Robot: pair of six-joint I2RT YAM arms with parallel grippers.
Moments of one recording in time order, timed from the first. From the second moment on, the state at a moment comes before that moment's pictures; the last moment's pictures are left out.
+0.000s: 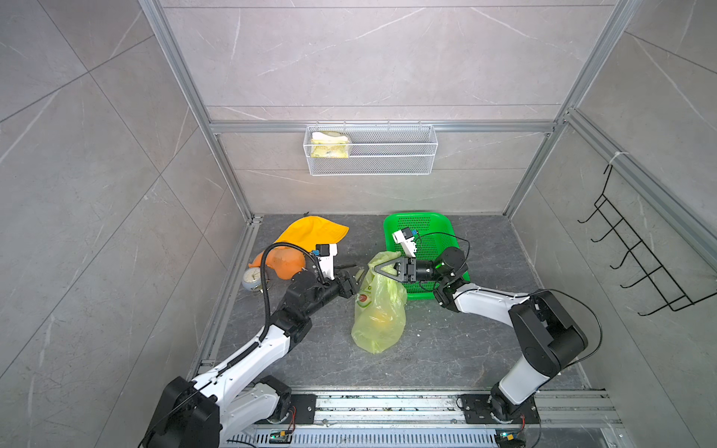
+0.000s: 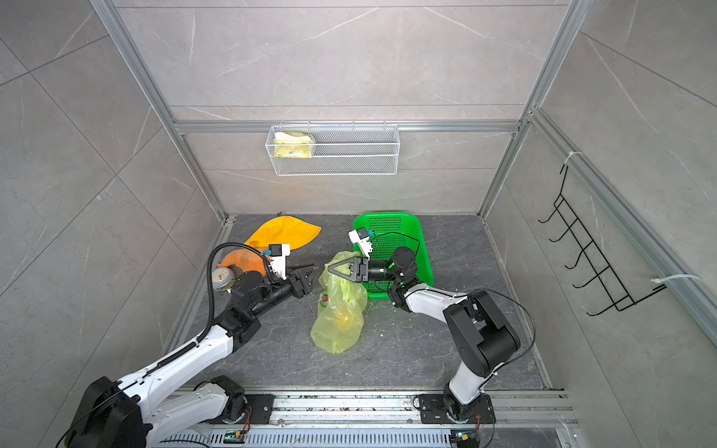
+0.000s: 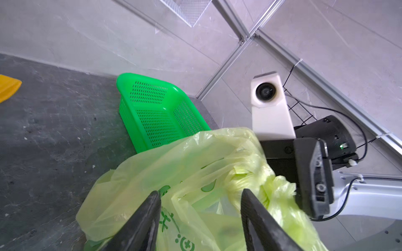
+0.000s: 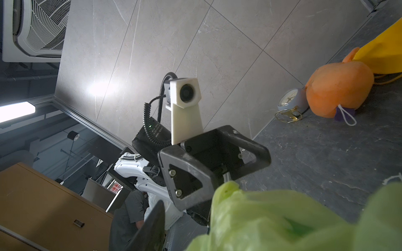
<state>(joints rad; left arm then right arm) -0.54 1.08 0.57 0.42 0.35 -0.64 0.53 1.68 0.88 1.11 -1.07 1.21</state>
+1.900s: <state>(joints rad) -0.57 1.30 0.58 0.85 0.48 -0.88 0.52 1.69 0.87 1.16 -1.04 1.24</state>
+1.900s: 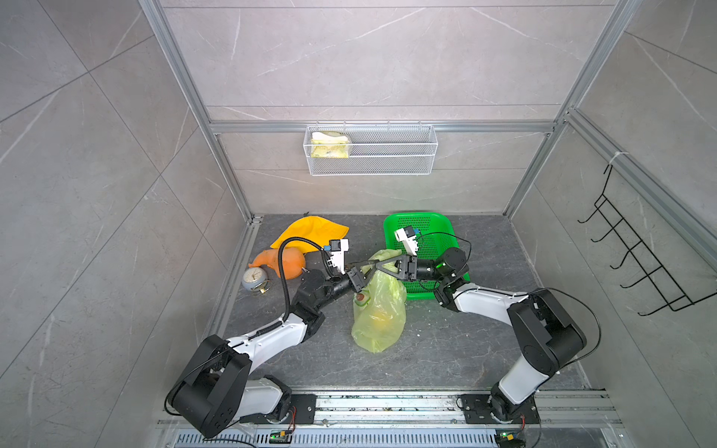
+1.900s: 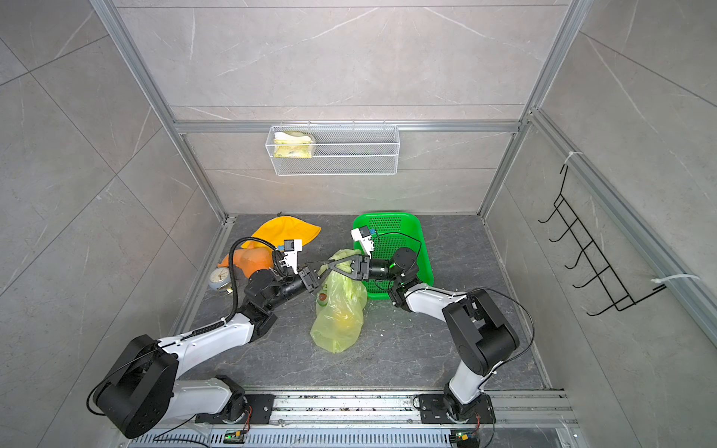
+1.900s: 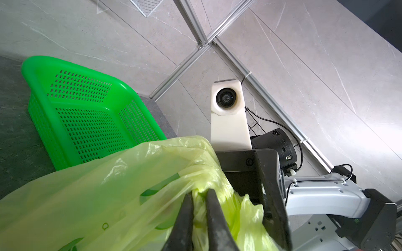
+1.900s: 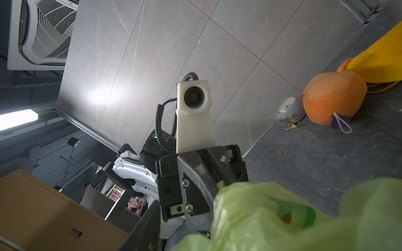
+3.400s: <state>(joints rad) -0.58 1.24 0.56 0.75 0.43 -0.81 0.42 1.21 0.59 0.67 -0.88 1.07</state>
